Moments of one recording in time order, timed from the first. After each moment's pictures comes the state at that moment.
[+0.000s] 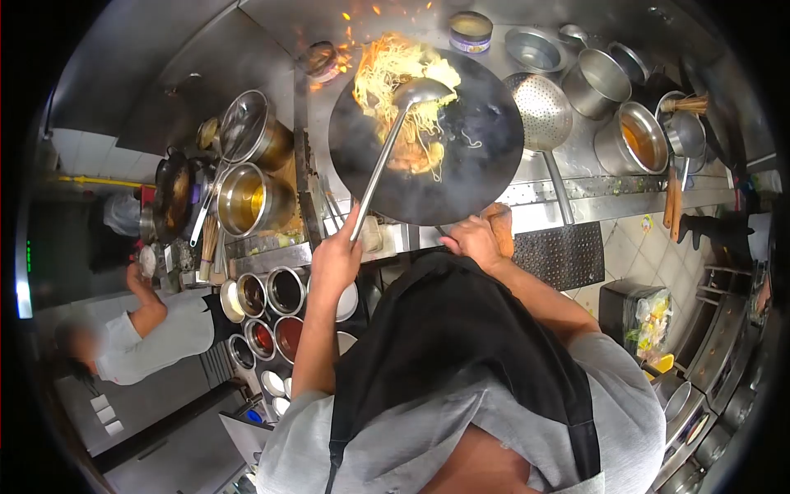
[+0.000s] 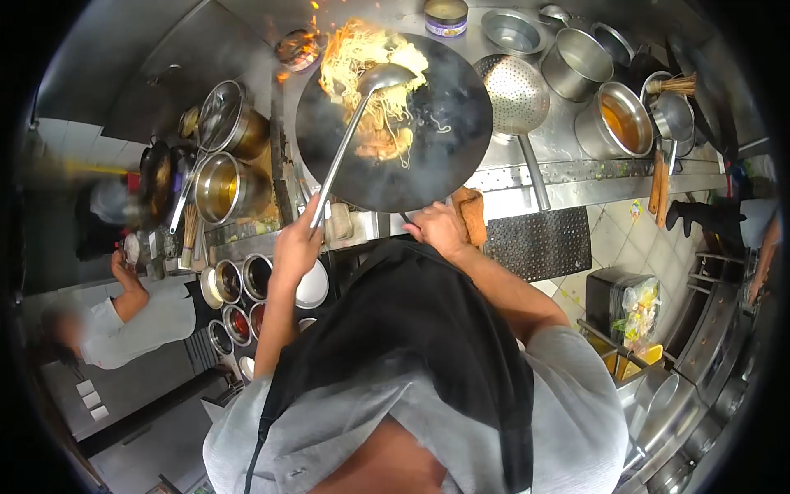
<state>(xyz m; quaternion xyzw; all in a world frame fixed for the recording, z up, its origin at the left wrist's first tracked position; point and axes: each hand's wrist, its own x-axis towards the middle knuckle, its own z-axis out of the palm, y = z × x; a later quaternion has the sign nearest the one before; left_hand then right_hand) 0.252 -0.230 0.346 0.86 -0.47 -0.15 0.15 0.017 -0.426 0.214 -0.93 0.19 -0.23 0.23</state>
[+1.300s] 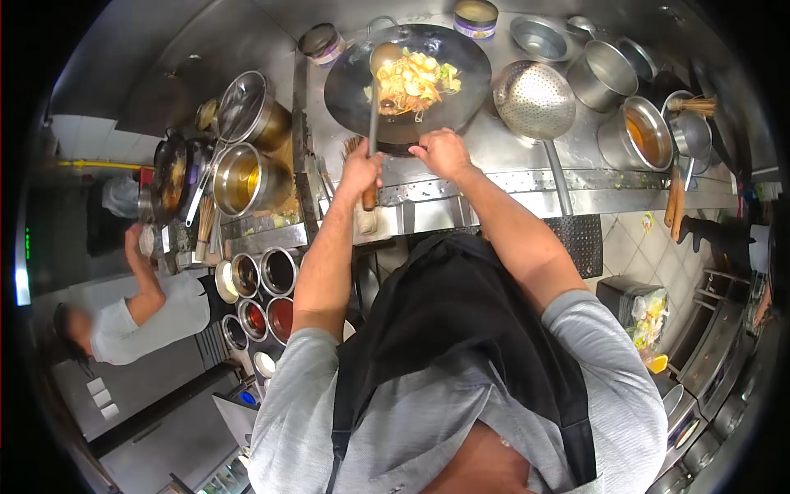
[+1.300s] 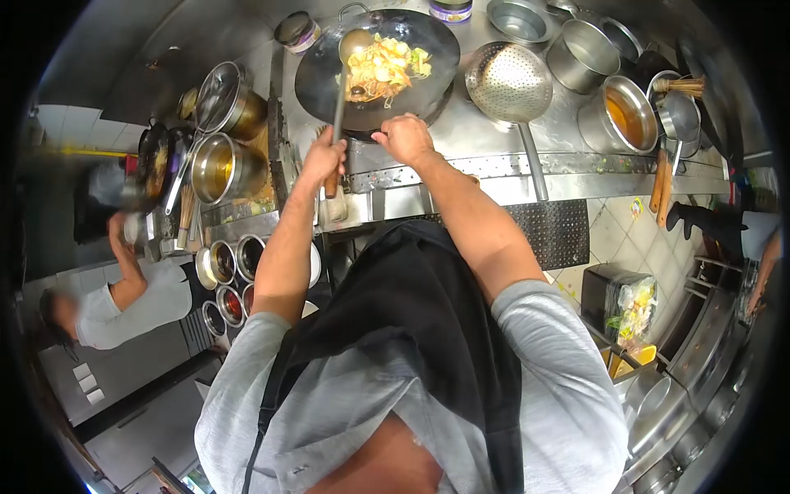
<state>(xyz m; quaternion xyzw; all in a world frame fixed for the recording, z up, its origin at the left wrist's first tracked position) 0.307 -0.363 0.244 0.79 -0.25 -0.39 0.40 0.140 -0.521 0.216 -0.92 0.23 -0.21 0.25</state>
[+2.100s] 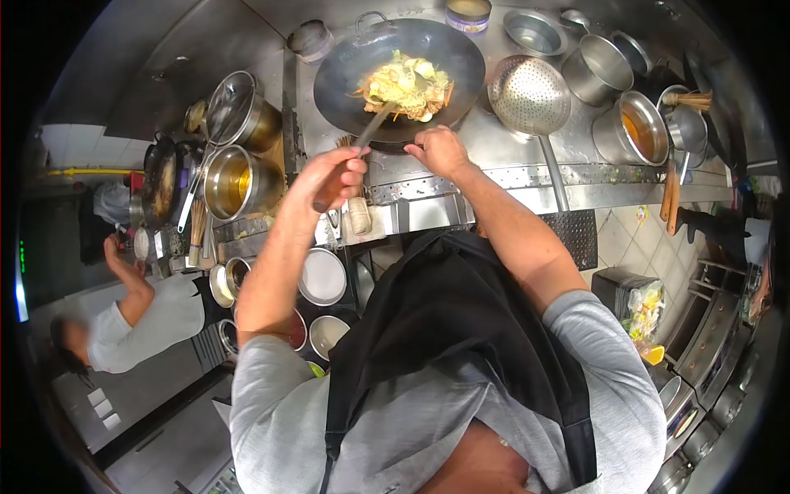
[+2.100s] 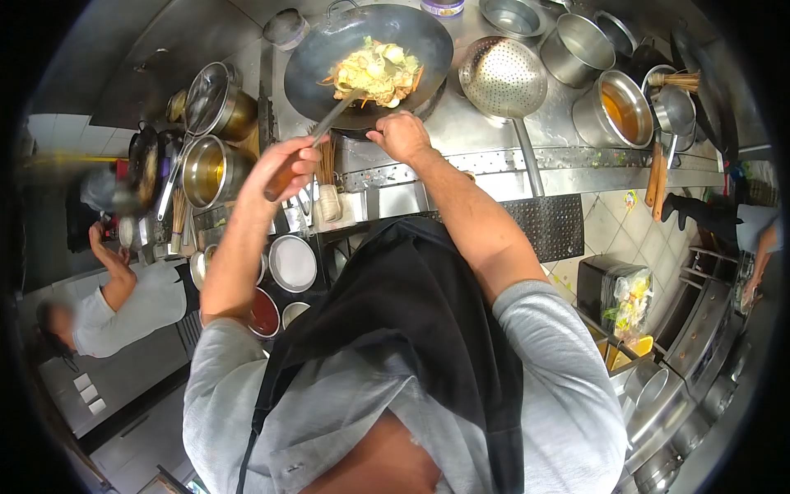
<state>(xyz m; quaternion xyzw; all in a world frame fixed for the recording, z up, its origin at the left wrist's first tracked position) 0.305 -0.339 0.385 0.52 -0.01 -0.68 0.51 0.138 -0.525 0.222 -0.93 0.24 -0.14 0.26</state>
